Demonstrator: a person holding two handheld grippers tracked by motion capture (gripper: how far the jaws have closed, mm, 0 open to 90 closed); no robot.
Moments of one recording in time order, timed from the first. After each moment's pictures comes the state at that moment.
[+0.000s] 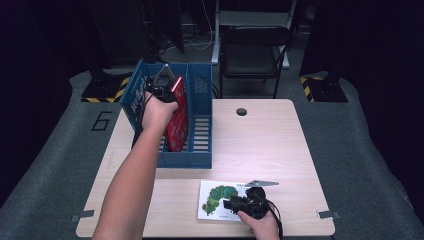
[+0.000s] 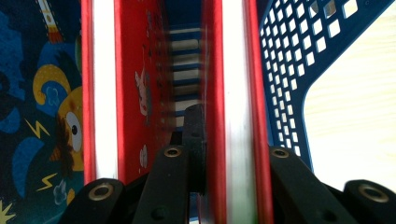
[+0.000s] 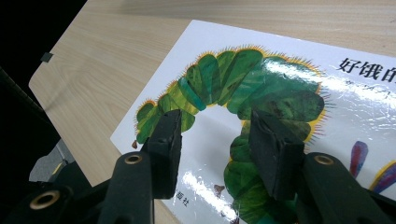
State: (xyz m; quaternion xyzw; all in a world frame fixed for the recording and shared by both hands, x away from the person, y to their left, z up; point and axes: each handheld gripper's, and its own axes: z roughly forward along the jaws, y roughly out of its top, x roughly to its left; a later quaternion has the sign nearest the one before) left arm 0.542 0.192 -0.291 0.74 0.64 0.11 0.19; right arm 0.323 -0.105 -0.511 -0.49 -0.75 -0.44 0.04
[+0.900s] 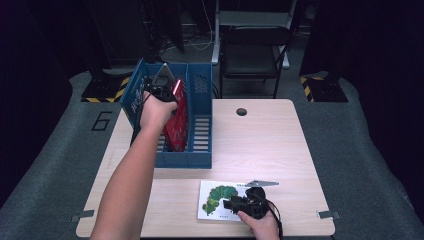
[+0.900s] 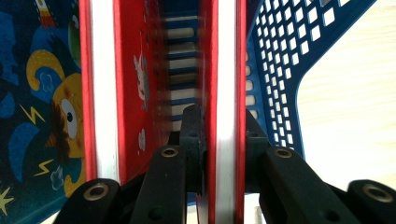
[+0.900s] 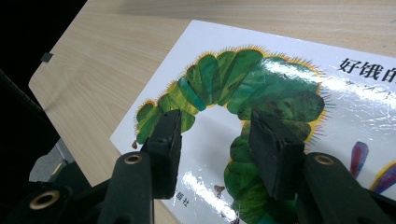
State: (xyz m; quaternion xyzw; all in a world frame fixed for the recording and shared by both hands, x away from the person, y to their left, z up) left arm 0.539 0.193 -0.287 0.74 0.64 0.09 0.18; right arm 0.323 -0.105 -0.512 -0.49 -0.75 -0.44 0.04
